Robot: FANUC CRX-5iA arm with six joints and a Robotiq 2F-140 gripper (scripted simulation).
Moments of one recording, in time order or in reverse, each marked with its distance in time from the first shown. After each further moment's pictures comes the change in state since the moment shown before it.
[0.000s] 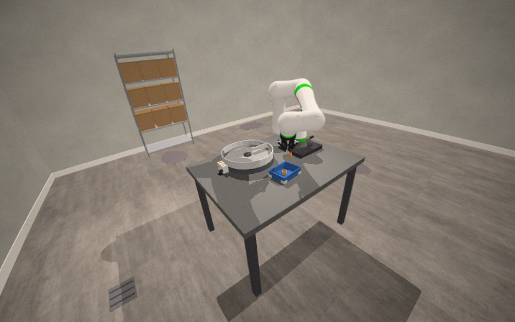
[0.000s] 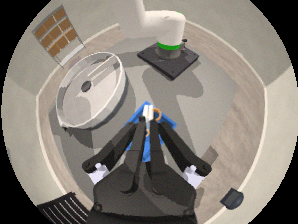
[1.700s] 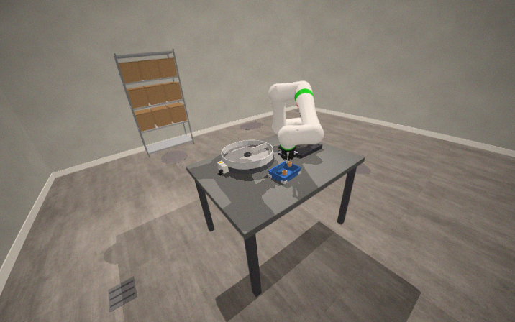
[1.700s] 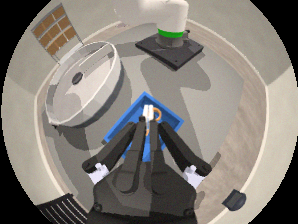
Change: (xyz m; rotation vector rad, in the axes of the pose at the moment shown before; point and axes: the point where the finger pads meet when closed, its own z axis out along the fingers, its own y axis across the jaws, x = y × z) arm -0.048 0.001 0.057 0.000 0.000 0.000
